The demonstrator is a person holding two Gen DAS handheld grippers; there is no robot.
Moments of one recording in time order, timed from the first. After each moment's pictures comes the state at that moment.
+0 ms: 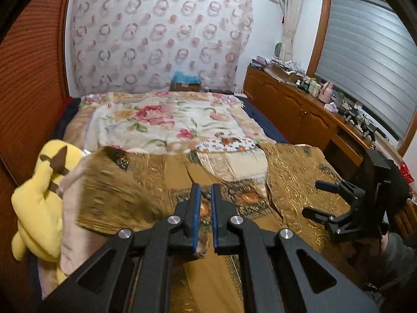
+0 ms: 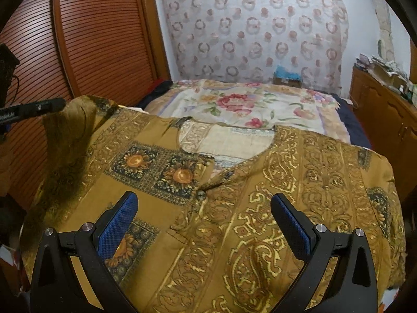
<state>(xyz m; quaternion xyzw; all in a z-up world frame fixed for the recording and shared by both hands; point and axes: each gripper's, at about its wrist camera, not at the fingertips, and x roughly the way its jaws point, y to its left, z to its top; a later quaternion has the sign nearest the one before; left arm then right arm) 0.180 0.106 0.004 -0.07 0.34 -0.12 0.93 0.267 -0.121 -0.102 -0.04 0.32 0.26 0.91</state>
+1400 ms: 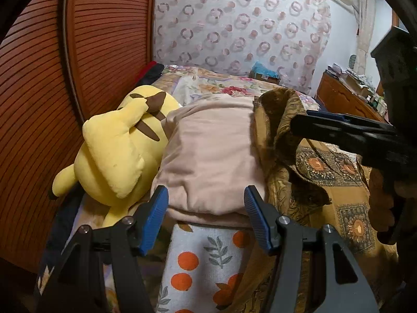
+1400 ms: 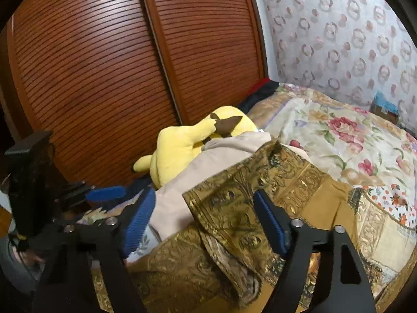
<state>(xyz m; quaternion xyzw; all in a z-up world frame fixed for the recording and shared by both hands) 0.107 0.222 -0.079 -0.11 0.36 0.09 0.92 0.287 0.135 -0.072 -0.09 0.32 0.49 0.81</state>
